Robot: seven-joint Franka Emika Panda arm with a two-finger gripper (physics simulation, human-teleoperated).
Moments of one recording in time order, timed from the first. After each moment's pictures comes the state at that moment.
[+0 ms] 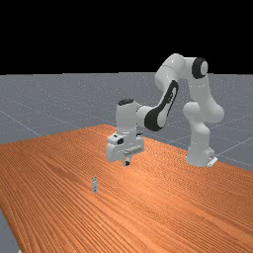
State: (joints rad) arm 0.00 0.39 0.00 -1.96 0.00 2.34 -0.78
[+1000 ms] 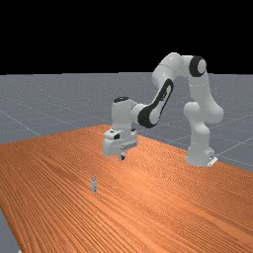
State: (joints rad) arm -0.08 0.34 -0.02 -2.03 0.00 2.37 -0.96
